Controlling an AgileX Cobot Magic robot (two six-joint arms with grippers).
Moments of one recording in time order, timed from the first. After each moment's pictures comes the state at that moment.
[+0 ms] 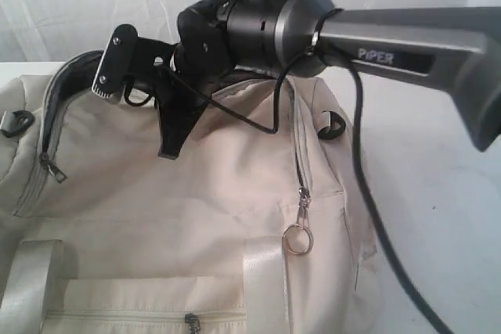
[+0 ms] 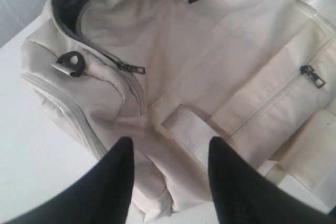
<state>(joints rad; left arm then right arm) -0.13 0.33 -0.82 -0.31 1.22 0.70 0.92 2.05 -1.74 -0.12 0.63 -0.68</state>
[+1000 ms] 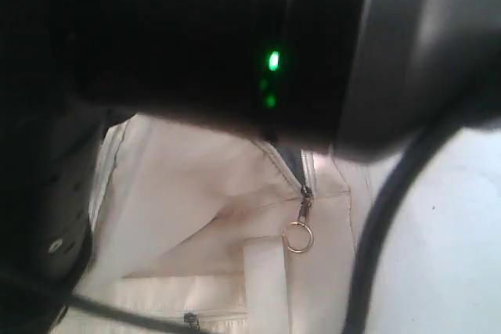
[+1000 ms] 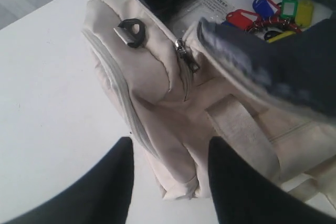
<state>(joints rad) -0.13 0.33 -0.82 -0.13 1.17 0.44 1.44 1.76 -1.73 0.05 1.21 -0.39</state>
